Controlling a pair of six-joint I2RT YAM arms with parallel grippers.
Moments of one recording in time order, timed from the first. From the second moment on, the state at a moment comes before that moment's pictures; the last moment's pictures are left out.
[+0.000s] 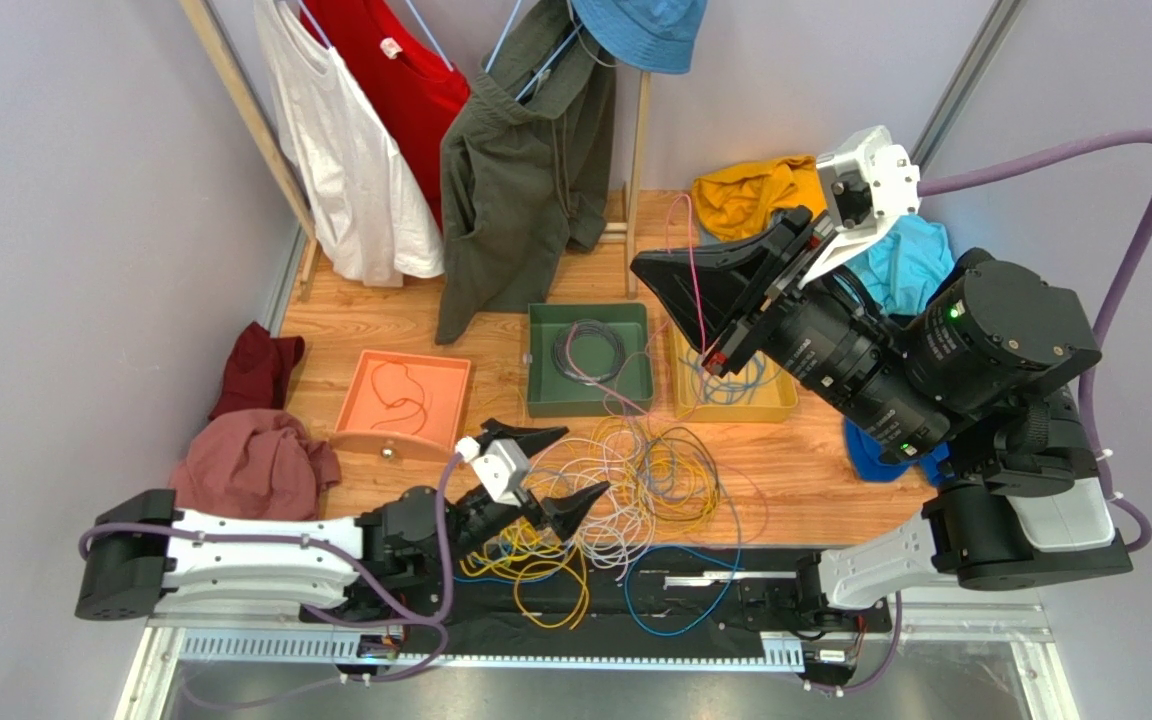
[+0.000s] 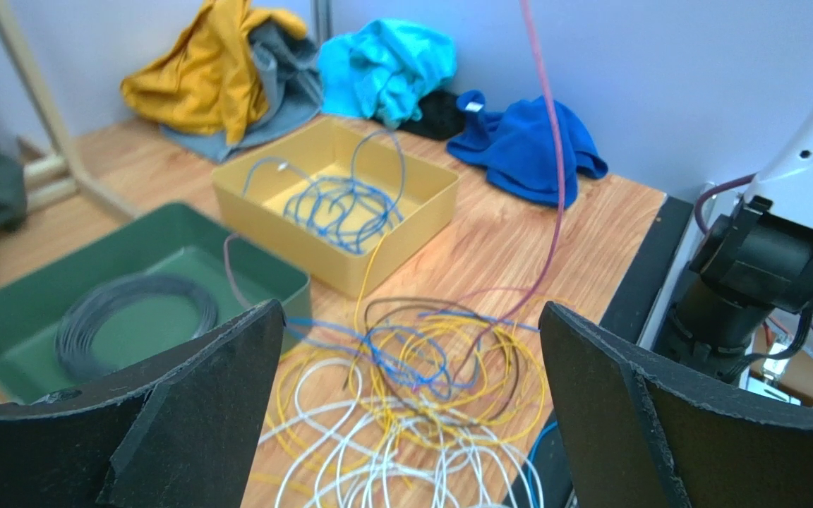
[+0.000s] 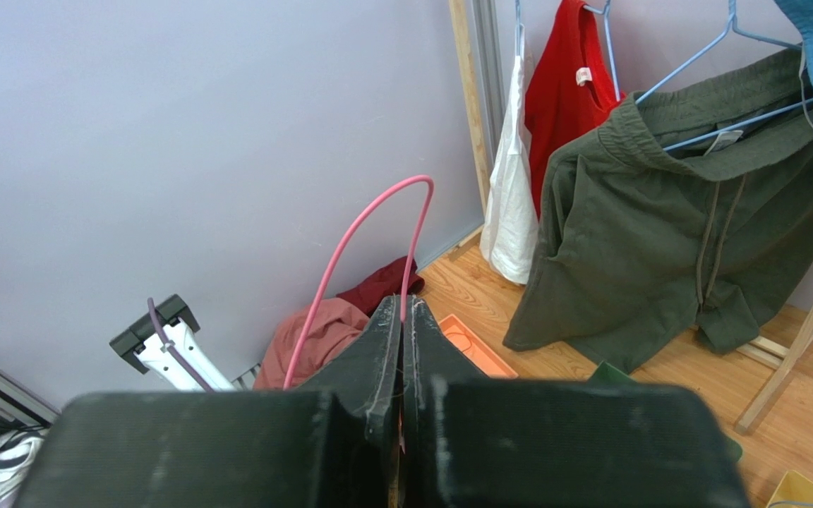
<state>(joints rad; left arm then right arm) -1.41 0.77 0.23 0.71 -0.45 -0.01 1.53 1.32 2.25 -0.72 0.67 0.12</state>
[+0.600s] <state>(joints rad) -1.33 1.11 0.29 1.11 -0.41 0.09 1.53 1.30 2.17 -0.75 0.63 0.18</state>
